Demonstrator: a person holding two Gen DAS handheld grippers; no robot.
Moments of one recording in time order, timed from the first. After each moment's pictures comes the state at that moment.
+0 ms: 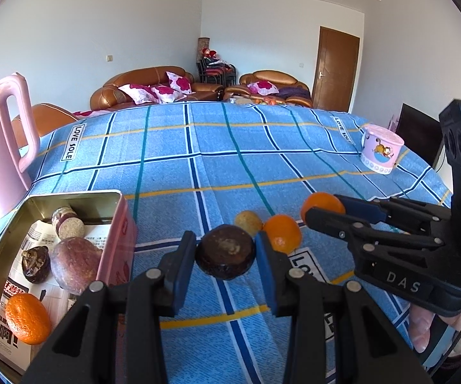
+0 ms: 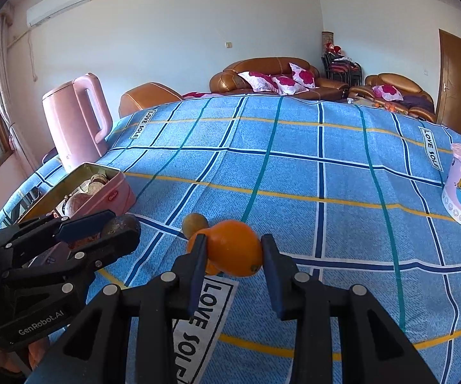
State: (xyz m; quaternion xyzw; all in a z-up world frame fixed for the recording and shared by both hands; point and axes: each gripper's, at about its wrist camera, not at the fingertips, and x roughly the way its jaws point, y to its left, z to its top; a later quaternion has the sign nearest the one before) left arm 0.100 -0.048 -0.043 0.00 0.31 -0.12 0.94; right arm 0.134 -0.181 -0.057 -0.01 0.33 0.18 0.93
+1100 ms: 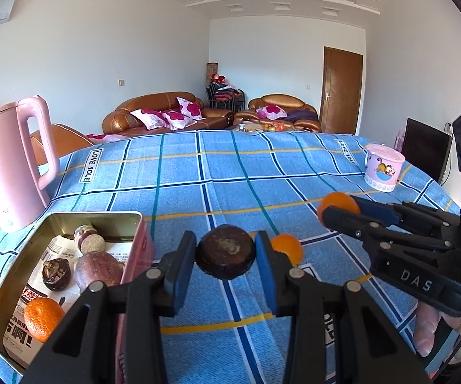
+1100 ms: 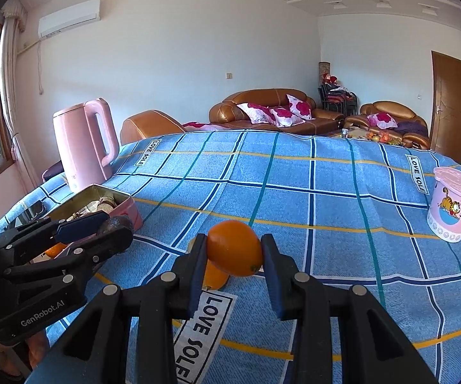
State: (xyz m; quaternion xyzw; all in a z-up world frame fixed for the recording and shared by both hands) left arm 0.080 -0.045 -0.031 0.01 0.25 -0.09 0.96; right arm 0.113 -0.187 -0.041 -0.01 0.26 0.17 0.95
